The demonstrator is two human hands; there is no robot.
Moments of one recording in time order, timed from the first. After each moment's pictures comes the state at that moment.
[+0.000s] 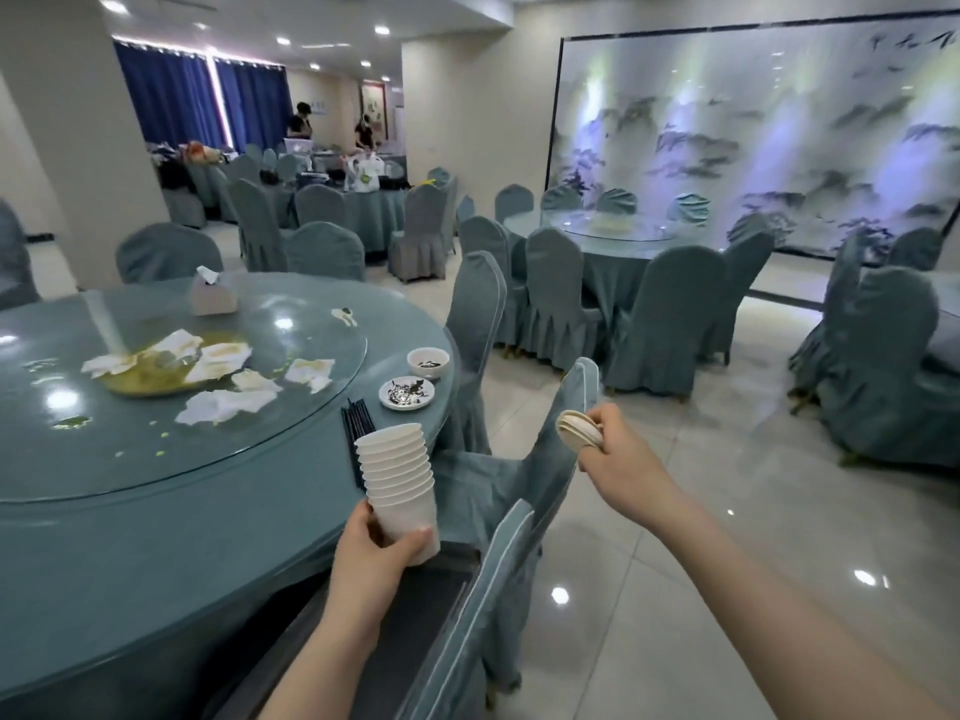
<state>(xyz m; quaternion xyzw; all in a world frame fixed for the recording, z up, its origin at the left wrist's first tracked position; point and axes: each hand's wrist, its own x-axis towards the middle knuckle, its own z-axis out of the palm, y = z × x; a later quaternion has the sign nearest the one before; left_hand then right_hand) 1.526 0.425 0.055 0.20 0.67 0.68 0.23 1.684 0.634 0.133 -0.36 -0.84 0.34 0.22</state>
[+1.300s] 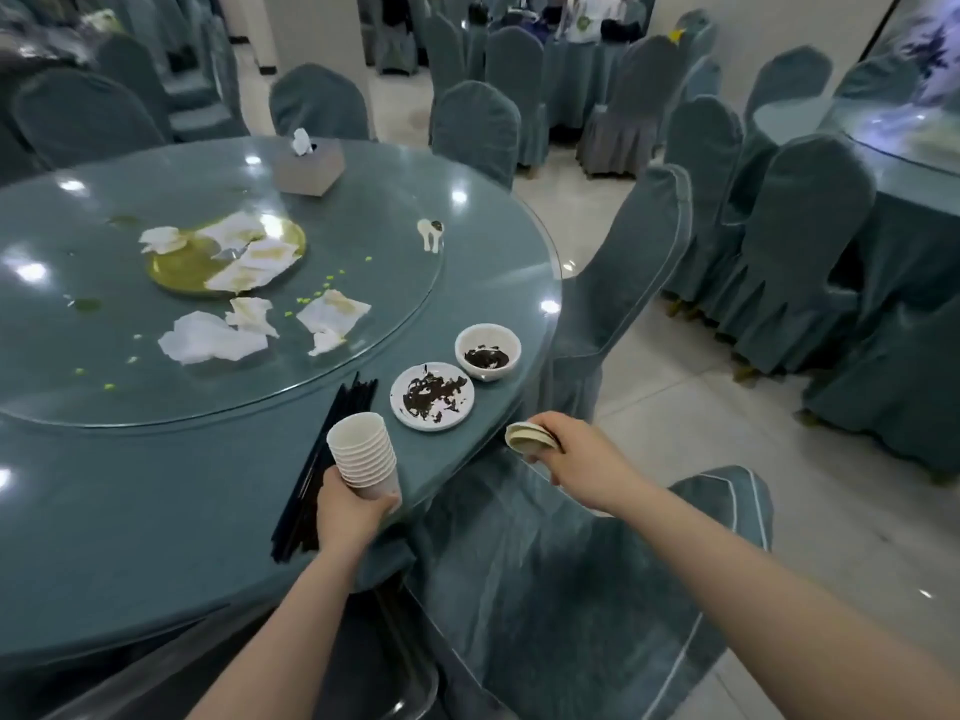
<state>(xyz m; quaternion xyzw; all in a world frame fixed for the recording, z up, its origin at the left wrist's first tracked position) 1.283 0.737 -0.089 -0.12 0.84 0.52 0.06 1.365 0.985 0.035 -0.11 -0.92 0.37 -0.06</state>
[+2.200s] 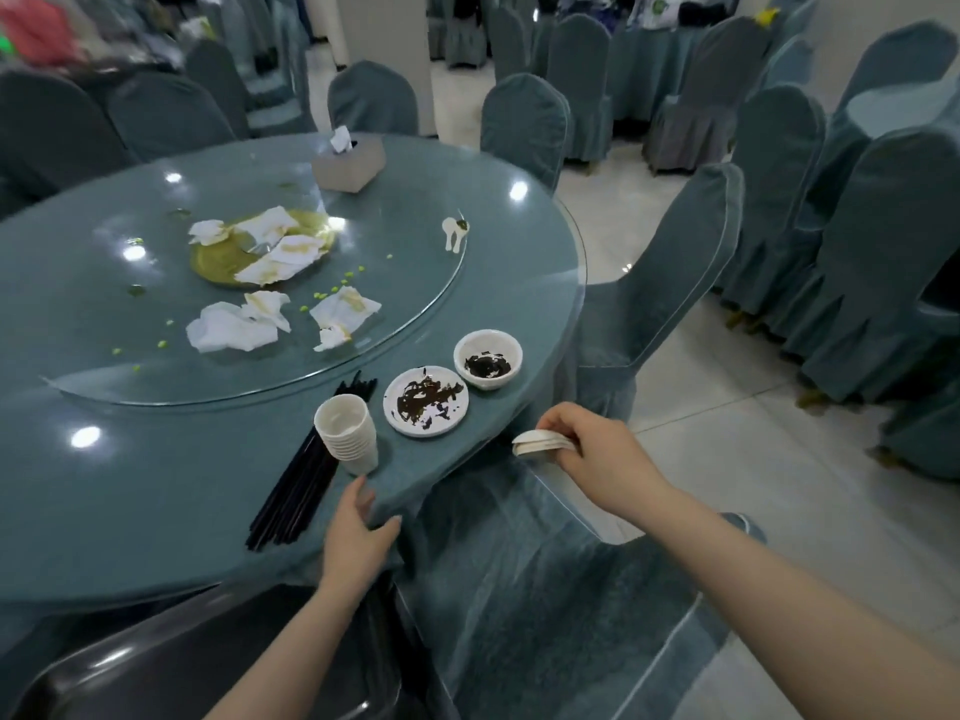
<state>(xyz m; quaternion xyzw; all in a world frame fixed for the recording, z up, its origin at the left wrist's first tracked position) 1.323 0.792 -0.099 -0.13 0.82 0.55 0.08 1.350 1.071 0.024 -0.01 -0.94 0.35 -0.01</state>
